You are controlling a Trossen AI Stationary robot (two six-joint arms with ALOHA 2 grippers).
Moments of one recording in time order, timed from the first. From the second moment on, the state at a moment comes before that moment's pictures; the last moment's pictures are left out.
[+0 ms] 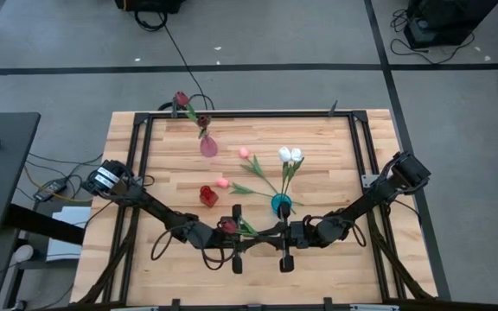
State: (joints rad) left arm -0.50 1.84 0.93 0.98 -0.53 -0.08; right arm 0.56 1.77 0.78 1.17 0.56 -0.02
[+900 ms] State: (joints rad) left arm -0.62 1.45 0.93 0.22 -0.89 -0.12; right arm 0.75 1.42 0.78 0.46 0.83 0.15
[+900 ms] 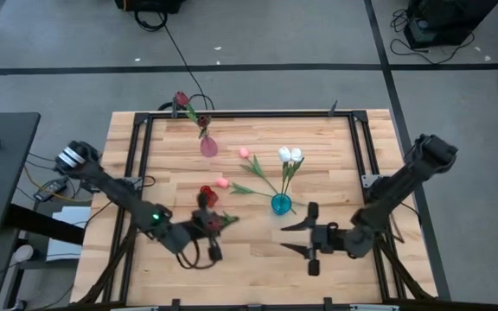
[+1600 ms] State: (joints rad) left arm -0.36 0.77 0.56 -0.10 -1.02 -0.19; right arm 0.76 1.29 0.38 0.77 0.86 0.26
